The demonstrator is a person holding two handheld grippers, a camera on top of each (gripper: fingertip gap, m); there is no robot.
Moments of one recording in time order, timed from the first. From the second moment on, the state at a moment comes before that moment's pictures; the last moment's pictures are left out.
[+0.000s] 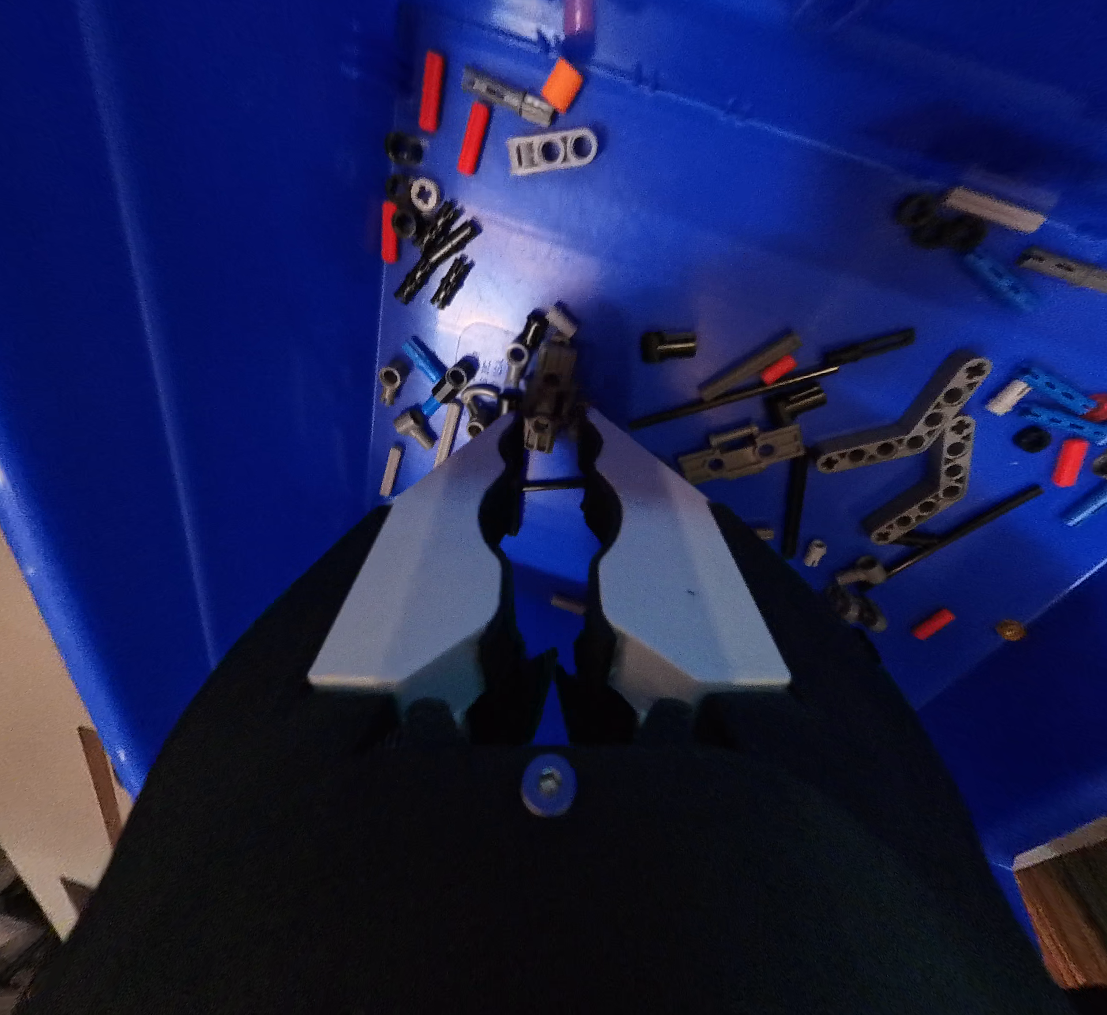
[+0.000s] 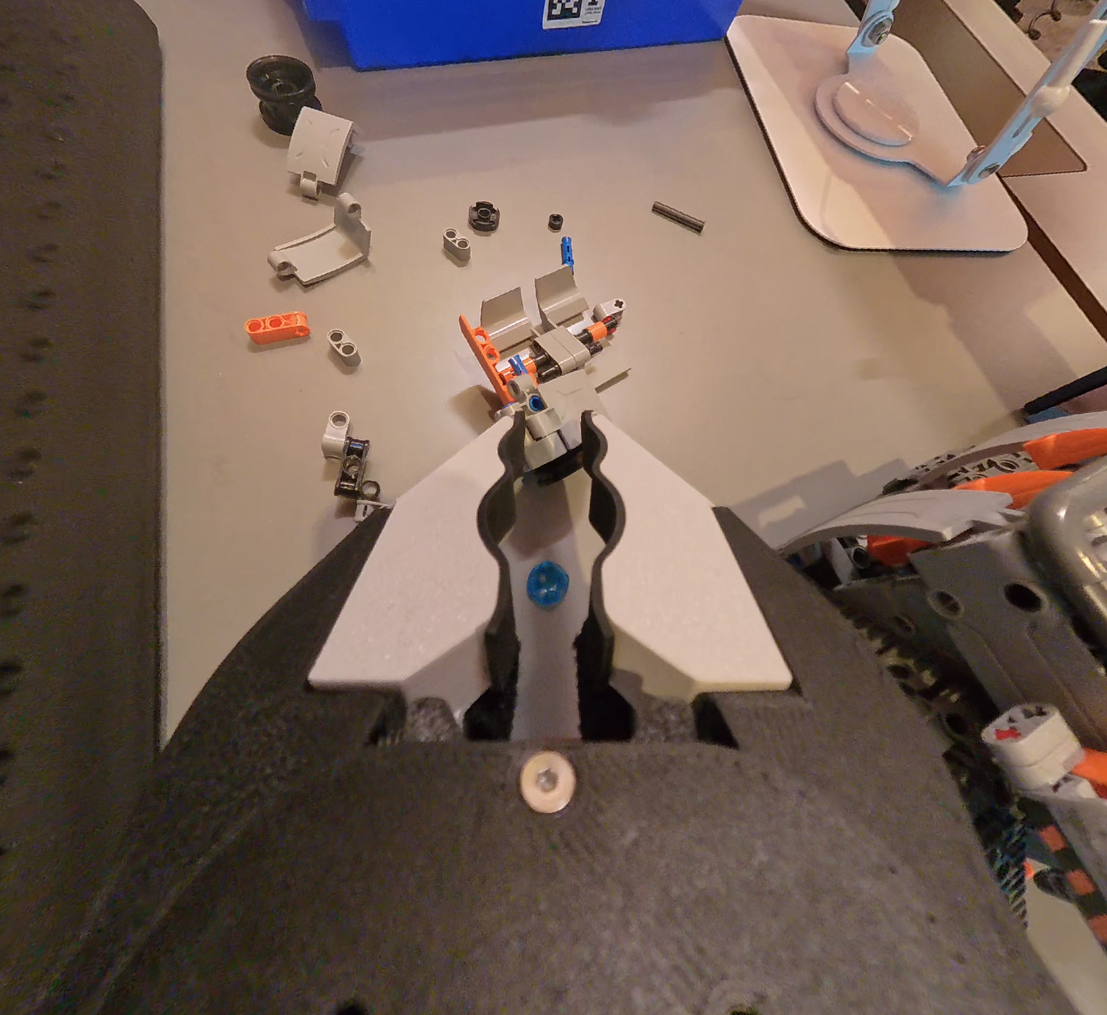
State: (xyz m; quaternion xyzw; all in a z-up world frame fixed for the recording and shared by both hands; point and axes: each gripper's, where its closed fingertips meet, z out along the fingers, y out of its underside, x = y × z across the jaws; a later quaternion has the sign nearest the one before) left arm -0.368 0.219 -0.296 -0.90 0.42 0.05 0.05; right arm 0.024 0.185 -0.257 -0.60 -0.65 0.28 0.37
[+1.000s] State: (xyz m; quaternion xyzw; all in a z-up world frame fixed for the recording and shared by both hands) left arm -0.393 0.197 -0.295 -0.90 0.43 0.09 -0.02; right arm 0.024 0.187 -0.260 -0.60 -0.65 0.28 0.37
